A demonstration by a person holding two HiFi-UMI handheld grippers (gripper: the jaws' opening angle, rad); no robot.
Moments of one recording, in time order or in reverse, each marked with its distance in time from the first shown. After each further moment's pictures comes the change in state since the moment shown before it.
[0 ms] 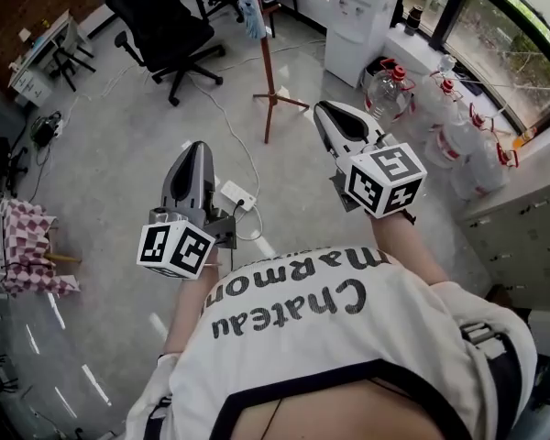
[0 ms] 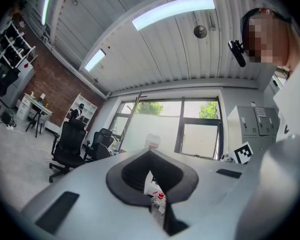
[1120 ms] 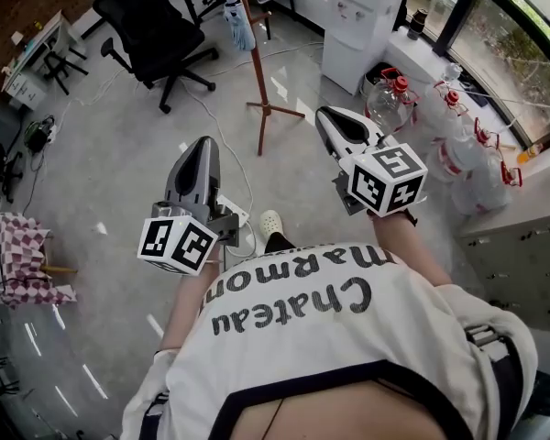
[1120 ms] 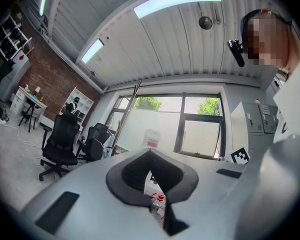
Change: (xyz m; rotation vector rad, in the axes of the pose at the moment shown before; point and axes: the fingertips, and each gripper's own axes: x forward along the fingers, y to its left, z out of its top) left arm 0.141 0.011 -0.041 -0.016 0.034 -0.033; right arm 0.074 -0.121 -0.021 0.061 0.071 0.016
